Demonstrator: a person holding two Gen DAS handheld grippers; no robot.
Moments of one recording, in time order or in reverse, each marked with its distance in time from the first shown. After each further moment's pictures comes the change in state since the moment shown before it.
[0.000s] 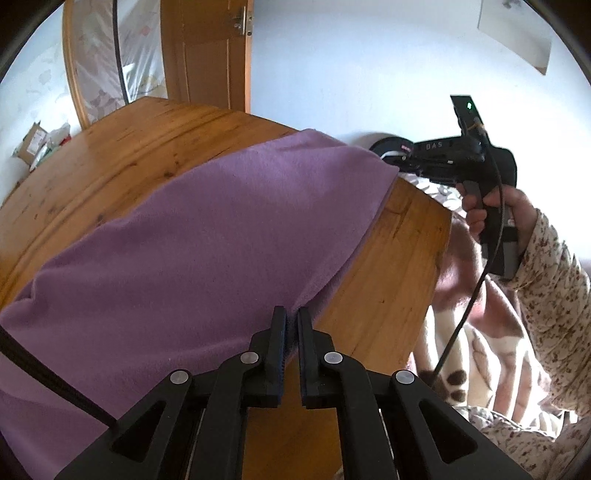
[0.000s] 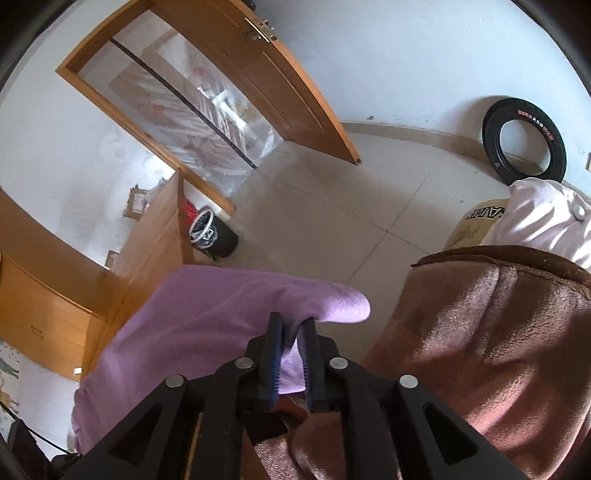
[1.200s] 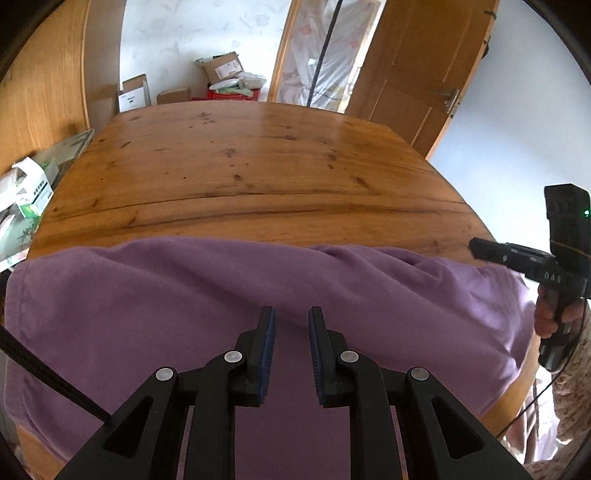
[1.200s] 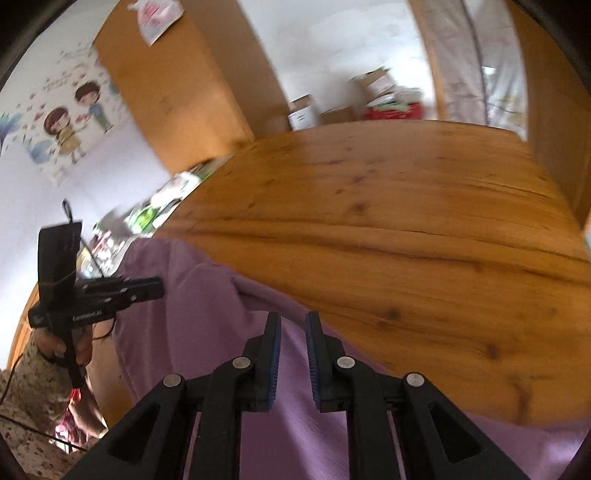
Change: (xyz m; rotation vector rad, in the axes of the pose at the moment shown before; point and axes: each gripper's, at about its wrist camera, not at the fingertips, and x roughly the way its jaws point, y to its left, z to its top) left arm -0.125 0.271 -0.102 -0.582 -0.172 0.279; right arm 0.092 0.376 -0.111 -0.891 0.347 0.434
